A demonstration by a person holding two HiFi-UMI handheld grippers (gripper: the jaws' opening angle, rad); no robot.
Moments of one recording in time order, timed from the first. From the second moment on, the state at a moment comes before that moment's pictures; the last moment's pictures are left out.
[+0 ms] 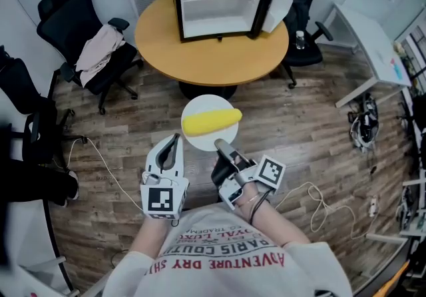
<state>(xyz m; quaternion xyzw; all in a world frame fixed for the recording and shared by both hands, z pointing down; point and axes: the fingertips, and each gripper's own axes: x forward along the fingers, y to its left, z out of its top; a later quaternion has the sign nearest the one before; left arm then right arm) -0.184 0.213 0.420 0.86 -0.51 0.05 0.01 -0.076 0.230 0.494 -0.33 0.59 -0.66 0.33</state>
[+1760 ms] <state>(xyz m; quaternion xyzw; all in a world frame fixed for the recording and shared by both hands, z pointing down) -0.065 -0.259 0.407 0.83 -0.56 0.03 -0.01 0.054 -0.258 0.483 -0.32 0.61 -0.67 0.28</state>
